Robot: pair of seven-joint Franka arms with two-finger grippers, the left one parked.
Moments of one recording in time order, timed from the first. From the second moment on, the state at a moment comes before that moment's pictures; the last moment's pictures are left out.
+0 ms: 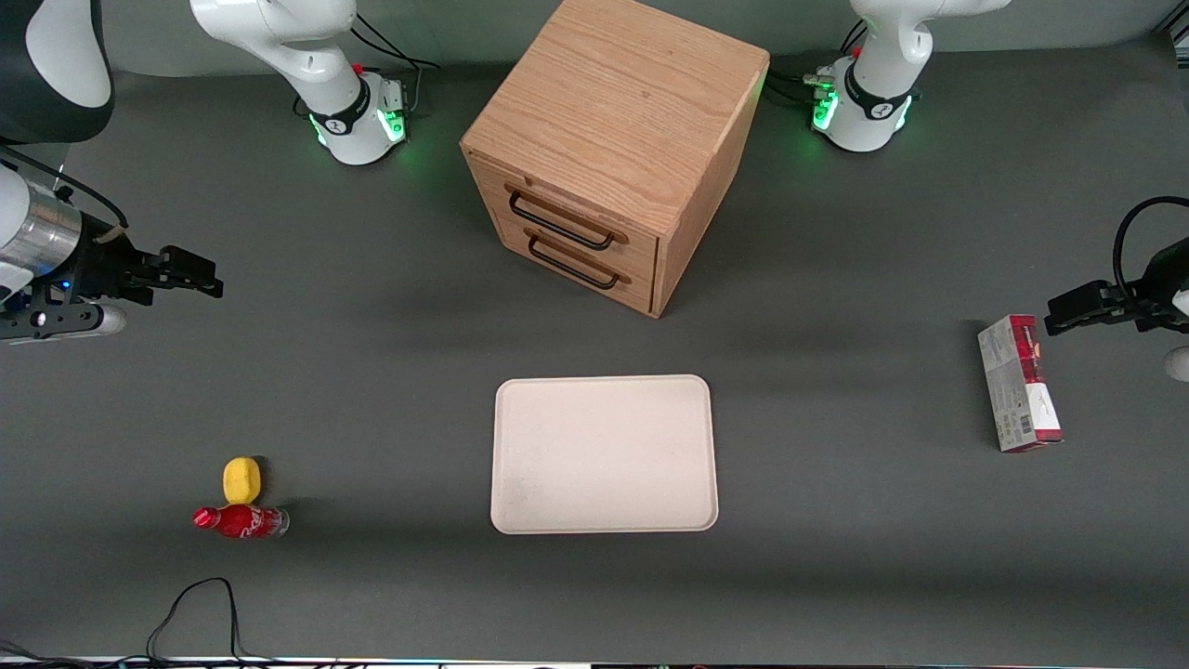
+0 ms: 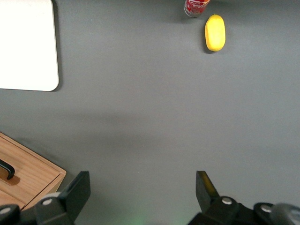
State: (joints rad) arm 0.05 0.03 -0.05 -1.67 0.05 1.60 -0.05
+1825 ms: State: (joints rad) arm -0.05 0.78 -0.09 -0.90 0.02 1.63 -0.05
